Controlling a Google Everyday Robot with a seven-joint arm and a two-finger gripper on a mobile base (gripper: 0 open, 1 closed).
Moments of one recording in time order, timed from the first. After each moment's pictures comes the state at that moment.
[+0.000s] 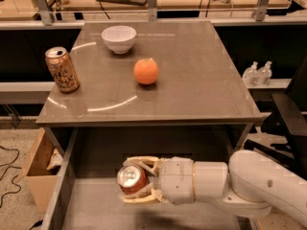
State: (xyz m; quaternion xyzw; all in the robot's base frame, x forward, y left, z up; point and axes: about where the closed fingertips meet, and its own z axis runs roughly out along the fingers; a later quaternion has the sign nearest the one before) arm 0.362 0.055 0.768 -0.57 0.54 0.34 0.52
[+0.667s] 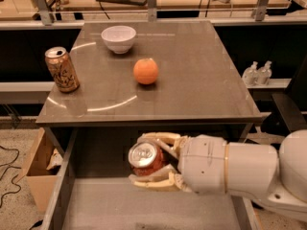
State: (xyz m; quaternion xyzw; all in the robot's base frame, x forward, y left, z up) arm 0.349 0.017 0.874 -0.56 0.57 0.27 0.53
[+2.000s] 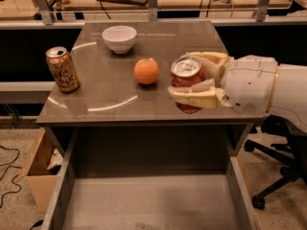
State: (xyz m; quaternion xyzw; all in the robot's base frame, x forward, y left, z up) arm 0.459 -0.060 0.986 -0.50 0.57 0.21 0.61
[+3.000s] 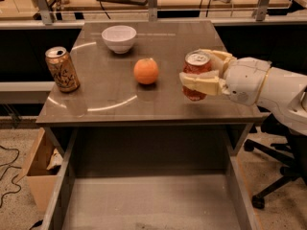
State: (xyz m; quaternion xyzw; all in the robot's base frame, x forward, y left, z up) arm 0.541 -0.099 0.957 -0.42 0.59 0.23 0.65
